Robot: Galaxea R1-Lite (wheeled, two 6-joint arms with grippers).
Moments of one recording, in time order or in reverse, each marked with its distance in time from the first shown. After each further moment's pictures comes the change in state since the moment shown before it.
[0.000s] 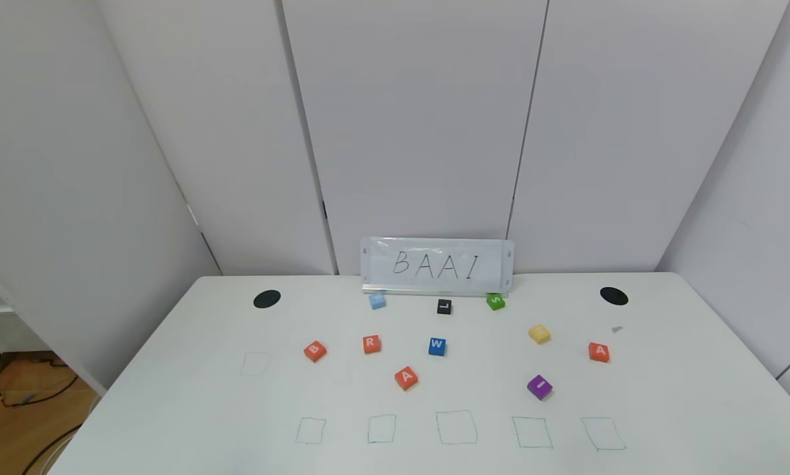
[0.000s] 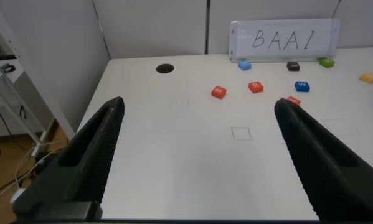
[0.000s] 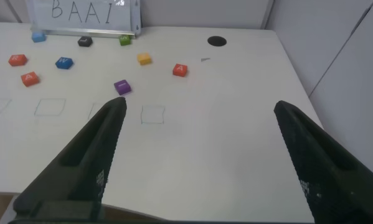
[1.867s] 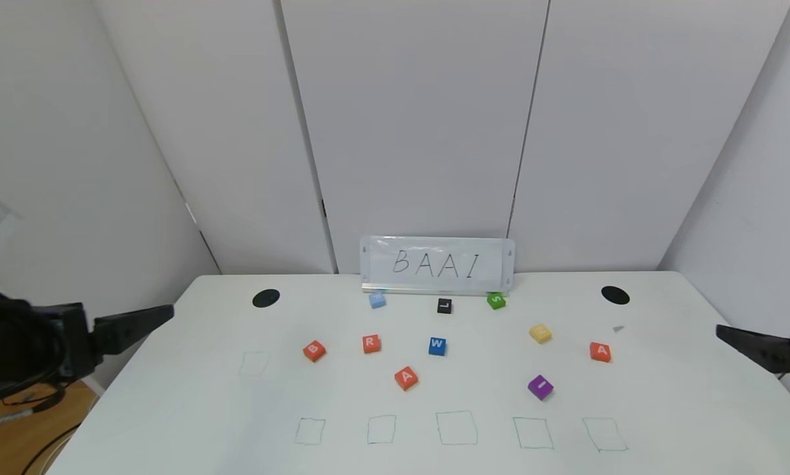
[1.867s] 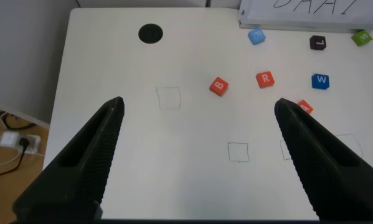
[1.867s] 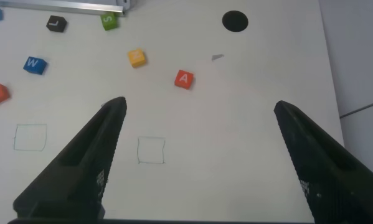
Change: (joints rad) left arm -0.023 1.129 -0.594 -0.058 0.000 -0.057; right arm 0.011 1.118 -0.425 -0.312 0.006 -0.003
